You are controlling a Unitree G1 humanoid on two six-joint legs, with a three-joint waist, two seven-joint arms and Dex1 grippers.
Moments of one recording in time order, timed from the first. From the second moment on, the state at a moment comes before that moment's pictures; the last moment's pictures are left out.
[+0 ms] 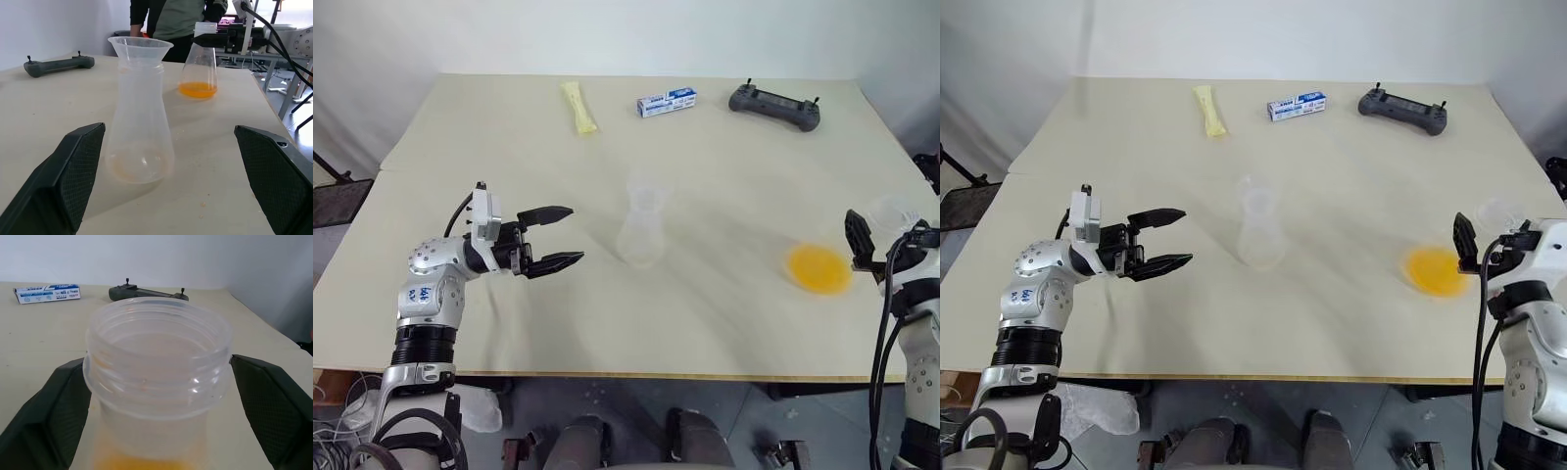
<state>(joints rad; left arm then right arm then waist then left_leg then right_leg) -0.56 0.53 0.16 0.32 -0.50 0.10 -1.30 -0.11 -0.50 -0.56 -0.26 0.49 0.35 0.26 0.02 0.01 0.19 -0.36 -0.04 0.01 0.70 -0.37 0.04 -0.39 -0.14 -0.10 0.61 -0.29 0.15</state>
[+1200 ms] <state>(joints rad) -0.78 0.51 0.14 0.68 -0.47 -0.01 -1.50 -0.77 -0.77 0.29 -0.54 -0.04 0.78 0.25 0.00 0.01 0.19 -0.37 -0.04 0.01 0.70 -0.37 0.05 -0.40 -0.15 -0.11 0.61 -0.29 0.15</state>
